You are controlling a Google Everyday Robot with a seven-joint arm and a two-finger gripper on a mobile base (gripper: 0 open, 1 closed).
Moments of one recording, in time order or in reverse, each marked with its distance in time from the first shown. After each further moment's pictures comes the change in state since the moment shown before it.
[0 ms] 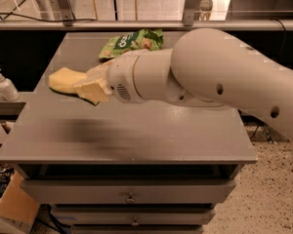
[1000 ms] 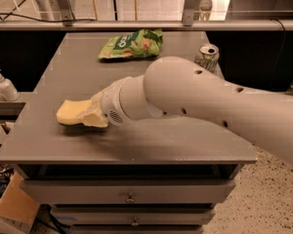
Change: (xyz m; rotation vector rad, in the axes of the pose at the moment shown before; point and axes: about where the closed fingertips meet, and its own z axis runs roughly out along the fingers) arm 0.075 0.020 0.048 -0.080 0.193 -0.062
